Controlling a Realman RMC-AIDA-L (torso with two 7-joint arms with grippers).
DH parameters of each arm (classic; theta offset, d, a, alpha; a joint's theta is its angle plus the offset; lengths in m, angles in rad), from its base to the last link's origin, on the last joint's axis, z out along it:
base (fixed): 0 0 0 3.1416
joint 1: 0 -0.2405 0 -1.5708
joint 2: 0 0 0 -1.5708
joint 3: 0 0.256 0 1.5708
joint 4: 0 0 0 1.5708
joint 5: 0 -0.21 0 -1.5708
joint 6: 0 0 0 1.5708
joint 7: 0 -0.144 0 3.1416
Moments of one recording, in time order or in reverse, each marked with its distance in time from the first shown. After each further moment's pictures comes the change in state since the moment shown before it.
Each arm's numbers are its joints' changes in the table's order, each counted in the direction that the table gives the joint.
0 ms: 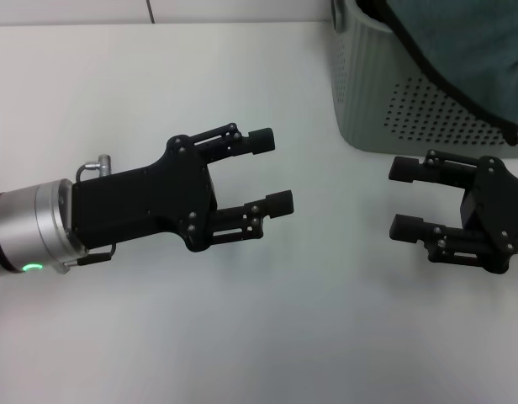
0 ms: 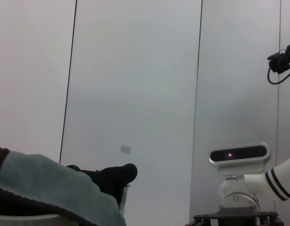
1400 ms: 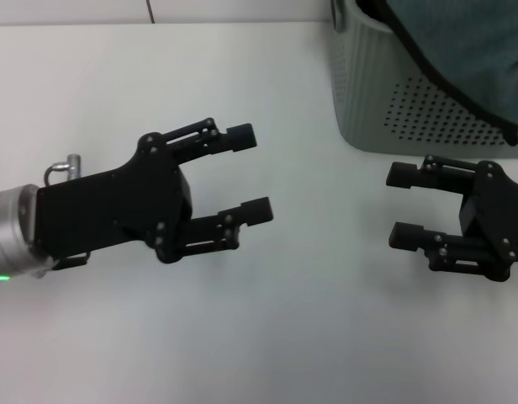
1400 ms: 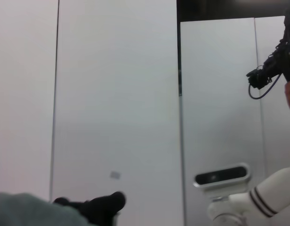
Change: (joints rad) left arm -0.056 -0.006 -0.007 -0.072 0.041 -0.100 -0.024; right arm -0.002 -0.003 -0.006 -0.007 -0.001 0.024 0.002
